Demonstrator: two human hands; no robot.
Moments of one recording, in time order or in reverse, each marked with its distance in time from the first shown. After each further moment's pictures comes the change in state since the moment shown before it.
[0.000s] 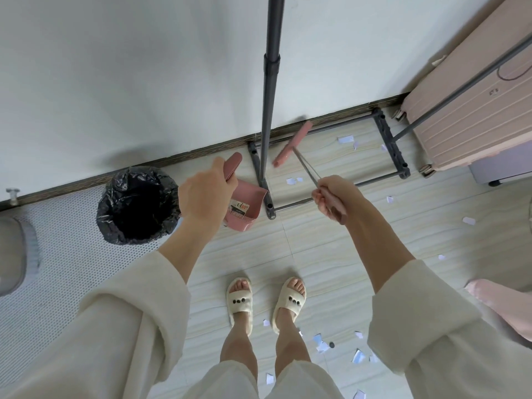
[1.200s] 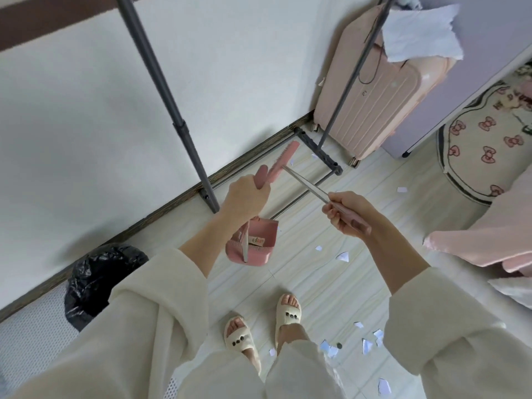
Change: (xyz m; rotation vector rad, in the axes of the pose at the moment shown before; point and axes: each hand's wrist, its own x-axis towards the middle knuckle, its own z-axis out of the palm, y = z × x) left_hand -0.013 0.161 -0.055 -0.528 -0.535 0.291; right_hand -0.103 0.018 -0.141 0.261 0.016 -0.121
